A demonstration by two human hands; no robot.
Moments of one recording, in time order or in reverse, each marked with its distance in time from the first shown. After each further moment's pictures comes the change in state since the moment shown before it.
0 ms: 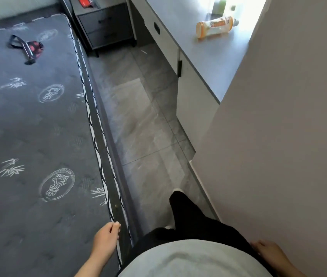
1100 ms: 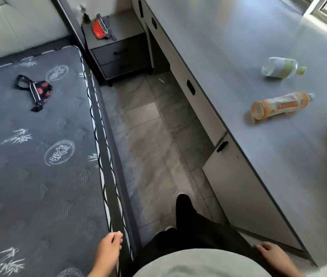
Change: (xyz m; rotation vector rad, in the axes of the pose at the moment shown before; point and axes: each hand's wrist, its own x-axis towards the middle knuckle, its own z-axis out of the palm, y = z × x) left_hand 0.320 0.287 -0.111 -0.056 0.038 -0.056; right_hand 0.184 -0.435 -0.040 -0.158 0.010 0.018
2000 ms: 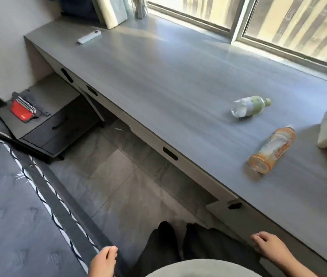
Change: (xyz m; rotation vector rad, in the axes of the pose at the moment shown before) left_hand 0.251 0.316 -0.043 0.310 -0.184 0.285; right_hand 0.053 -0.241 -0.048 0.411 0.224 0.110
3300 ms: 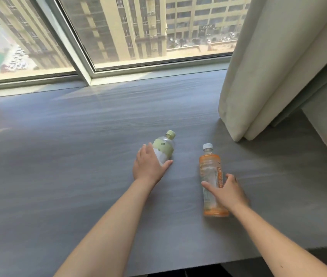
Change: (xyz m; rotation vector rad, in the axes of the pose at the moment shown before) left_hand 0.016 0.535 0.301 0.899 -0.385 1.222; right_hand 0.126 -0.144 -0.145 0.548 0.467 0.476
